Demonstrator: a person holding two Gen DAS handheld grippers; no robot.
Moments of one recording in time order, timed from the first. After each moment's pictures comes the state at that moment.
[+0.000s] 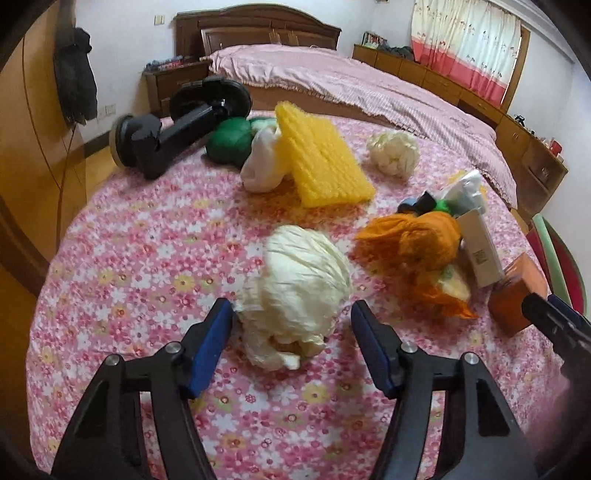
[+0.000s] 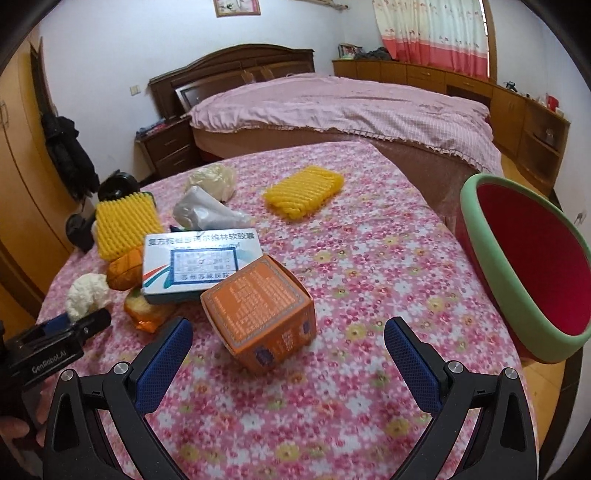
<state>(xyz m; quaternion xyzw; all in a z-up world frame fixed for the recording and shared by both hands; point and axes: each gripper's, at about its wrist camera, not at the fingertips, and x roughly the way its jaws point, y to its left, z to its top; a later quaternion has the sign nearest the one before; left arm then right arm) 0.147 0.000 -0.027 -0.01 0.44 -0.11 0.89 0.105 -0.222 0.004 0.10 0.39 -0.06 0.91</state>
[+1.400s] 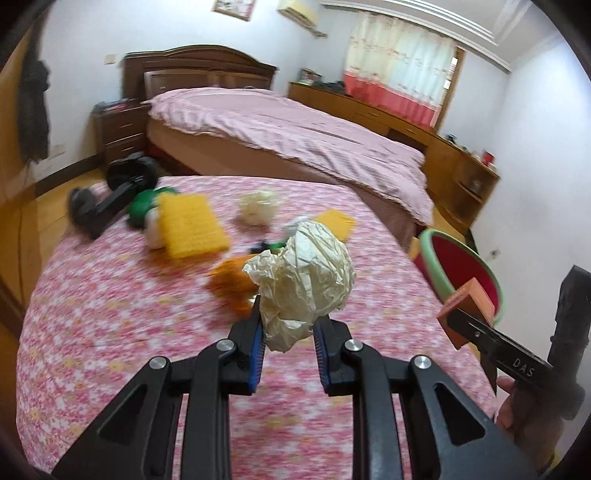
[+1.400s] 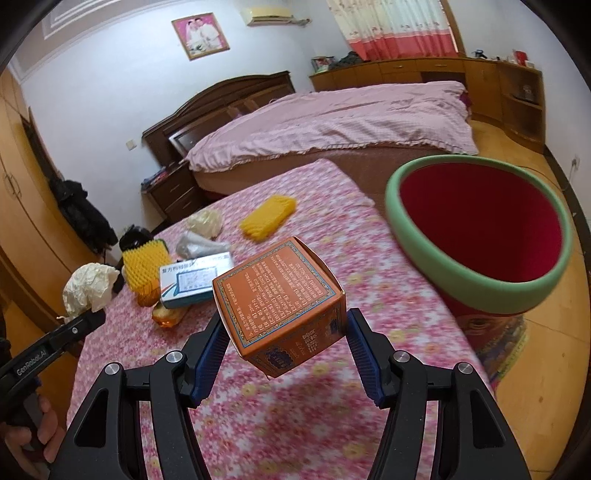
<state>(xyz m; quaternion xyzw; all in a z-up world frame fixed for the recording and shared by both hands) 0.070 -0.063 0.060 -0.04 0.36 -0.24 0.90 0.013 -0.290 0.043 0.20 0.33 -0.05 0.92</state>
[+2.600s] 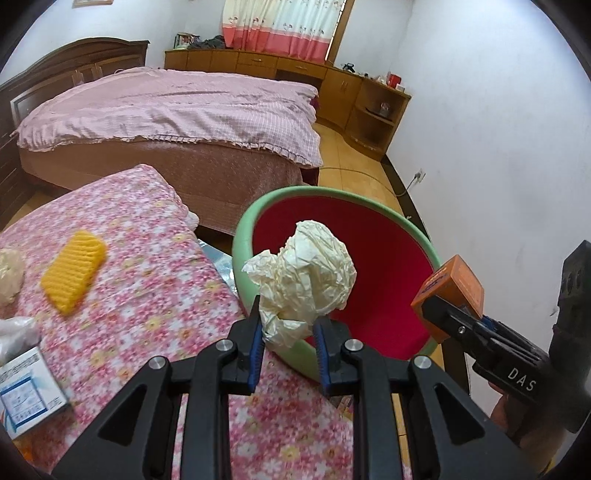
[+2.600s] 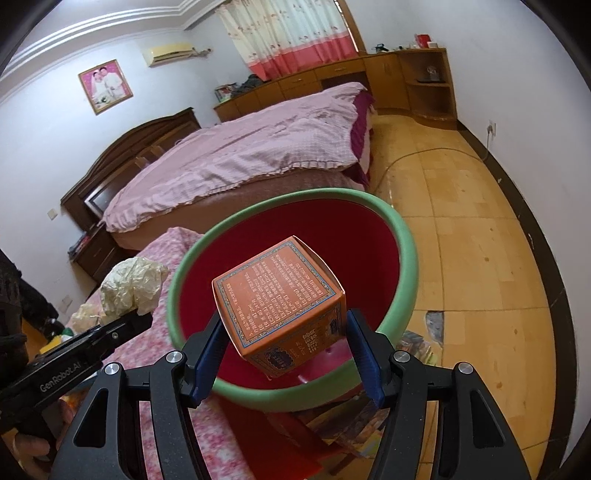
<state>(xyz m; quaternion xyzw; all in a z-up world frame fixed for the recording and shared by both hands) 0.108 -0.331 0.027 0.06 0.40 -0.42 0.81 -0.018 -0.465 0.035 0.26 0.30 -0.21 0.89</state>
